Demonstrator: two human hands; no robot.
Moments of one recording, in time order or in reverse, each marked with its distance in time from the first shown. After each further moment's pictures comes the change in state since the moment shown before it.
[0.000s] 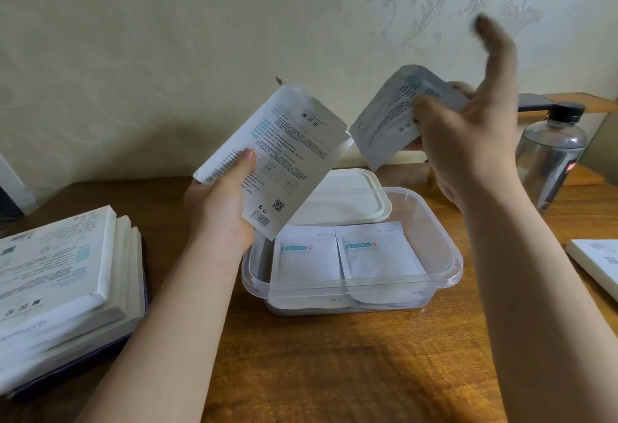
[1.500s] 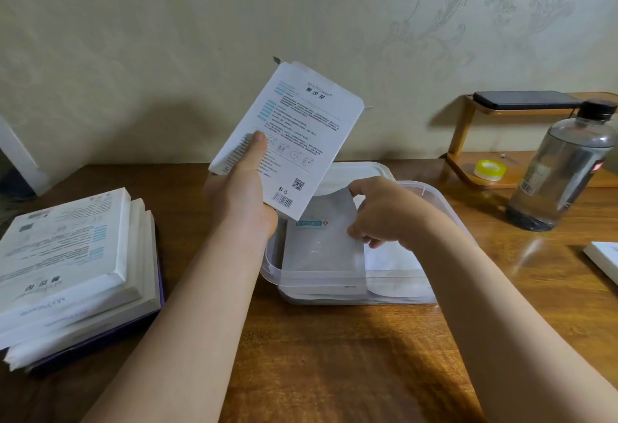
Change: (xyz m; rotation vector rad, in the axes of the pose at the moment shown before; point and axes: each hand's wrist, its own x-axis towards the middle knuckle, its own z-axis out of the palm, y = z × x) left_hand -0.007 -0.001 0.006 -0.165 0.020 -0.044; right_hand -0.048 0.041 0.051 -0.611 -0.937 0.516
